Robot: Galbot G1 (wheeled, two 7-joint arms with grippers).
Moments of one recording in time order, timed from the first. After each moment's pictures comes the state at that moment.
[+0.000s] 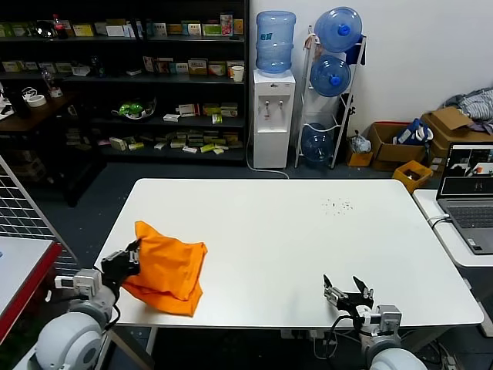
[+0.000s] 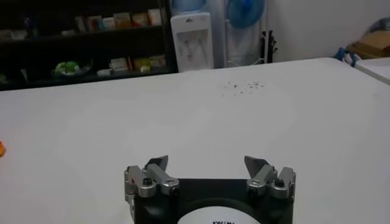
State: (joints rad) left arm 1.42 -0.78 -0.49 -2.06 -0.71 0.34 -0.37; right arm -1.49 1.16 0.45 1.97 0.54 -0.35 0.22
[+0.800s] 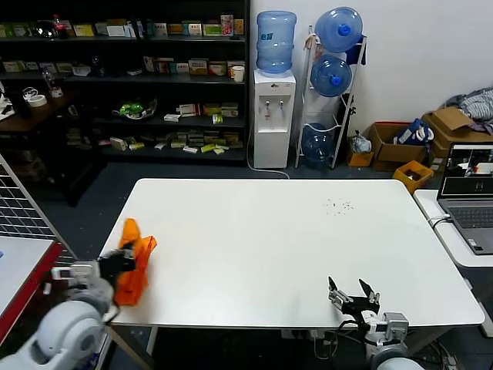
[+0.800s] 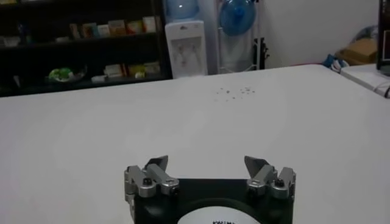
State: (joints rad) left arm 1.26 -0.78 -0.30 -2.05 -0.99 0.37 -0.56; right arm -1.56 1.21 0.51 2.02 0.49 -0.33 0.21
